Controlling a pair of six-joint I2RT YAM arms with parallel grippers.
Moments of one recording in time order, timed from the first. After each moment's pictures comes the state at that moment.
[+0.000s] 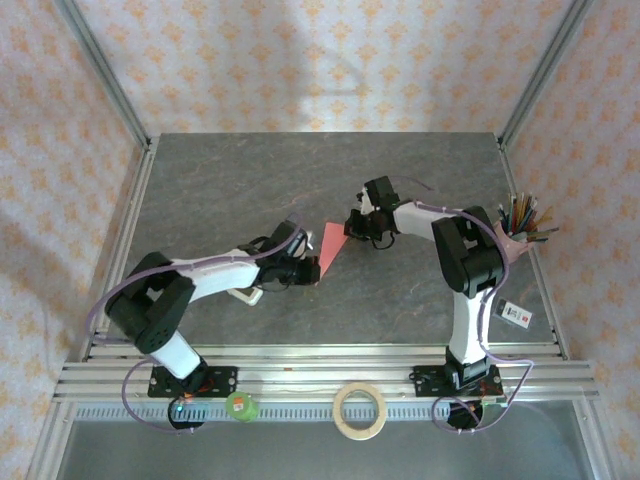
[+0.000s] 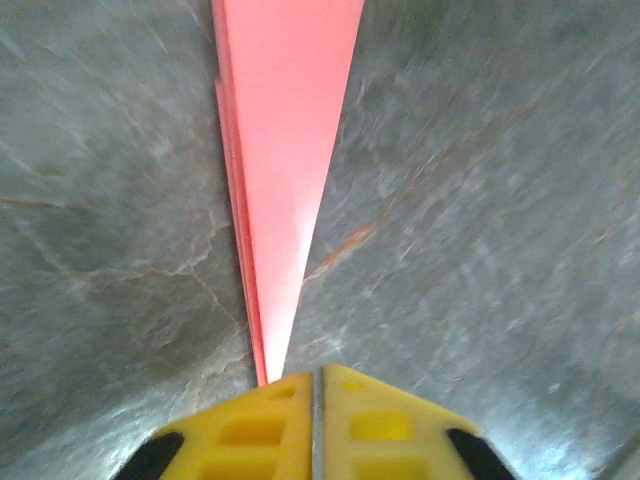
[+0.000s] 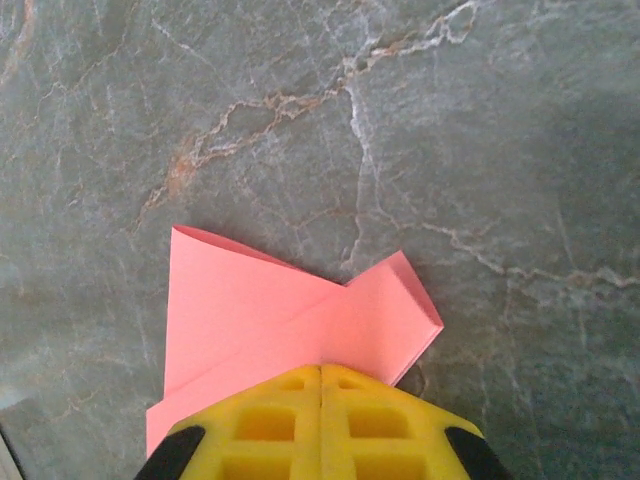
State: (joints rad) left arm -0.62 1.58 0.82 -0.19 0.27 -0.64; right arm 0.40 1.99 1.22 -0.27 -0.43 0.54
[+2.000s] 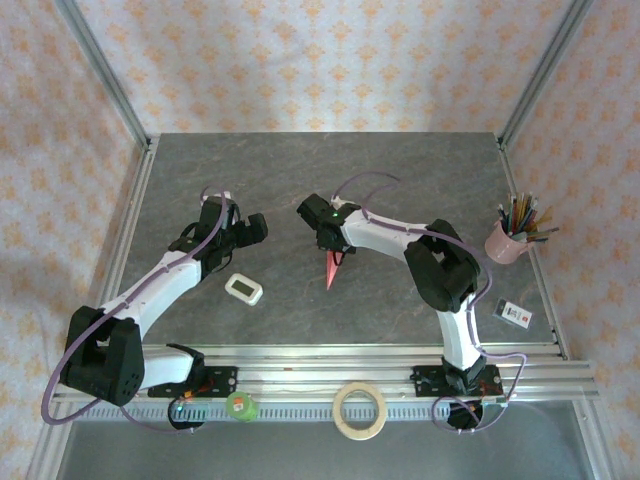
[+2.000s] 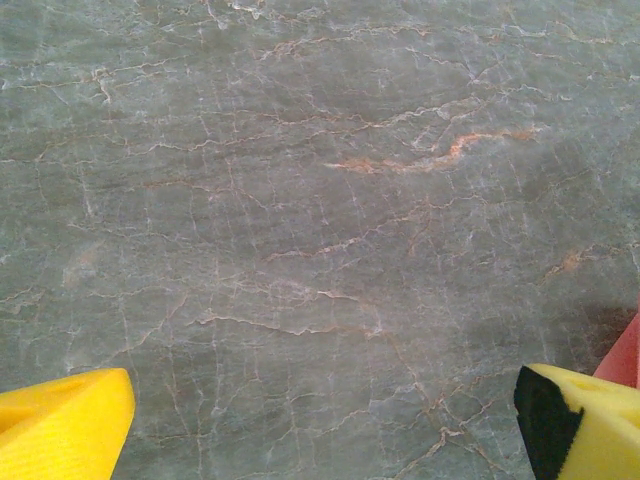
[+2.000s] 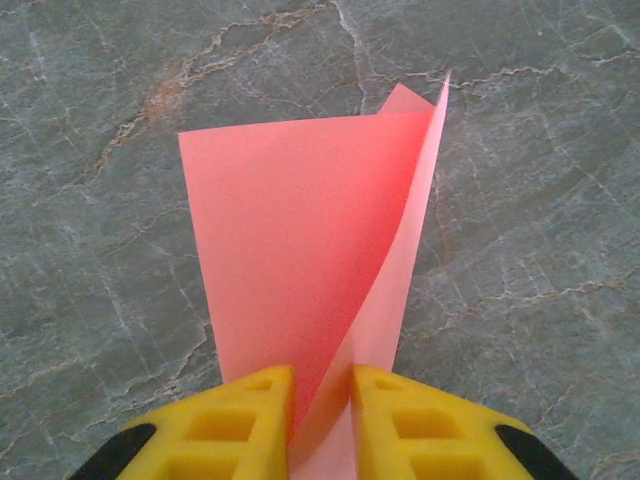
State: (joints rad) left arm -0.24 1.26 0.76 -0.27 -0.11 -0.51; right arm 0.78 2.02 1.47 -0.72 0.36 0.91
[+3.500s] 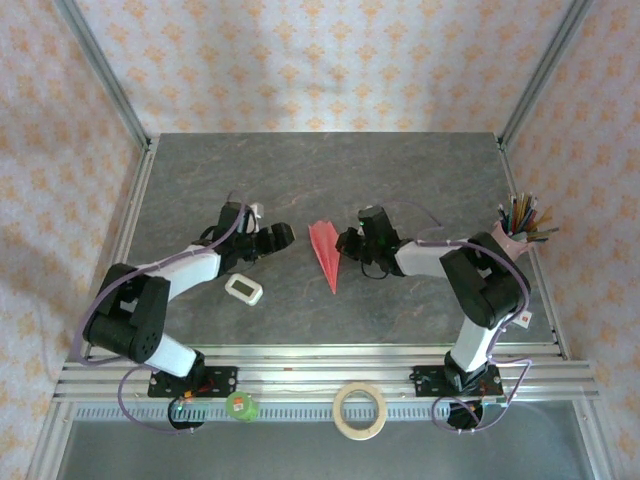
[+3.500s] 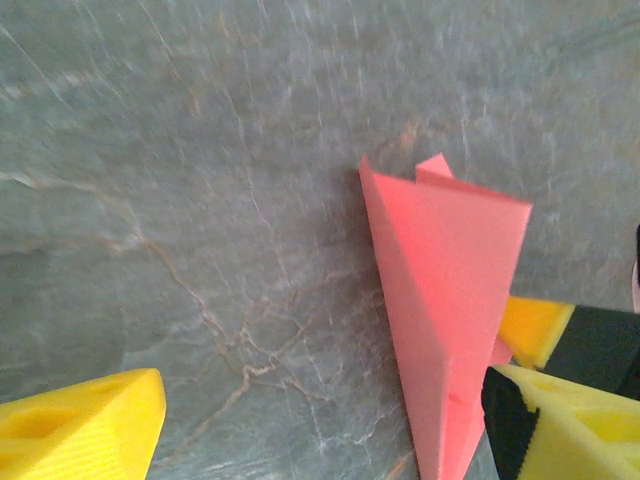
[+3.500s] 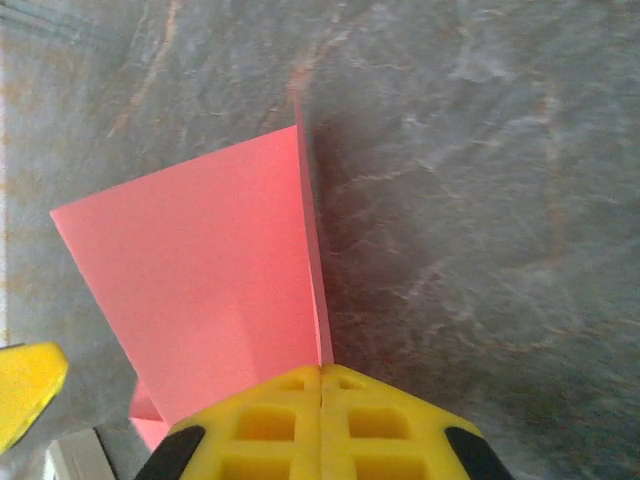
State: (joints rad) left arm -0.28 1.51 0.71 0.02 0.35 -0.70; right arm 0.56 1.75 0.80 0.22 -0.24 0.90
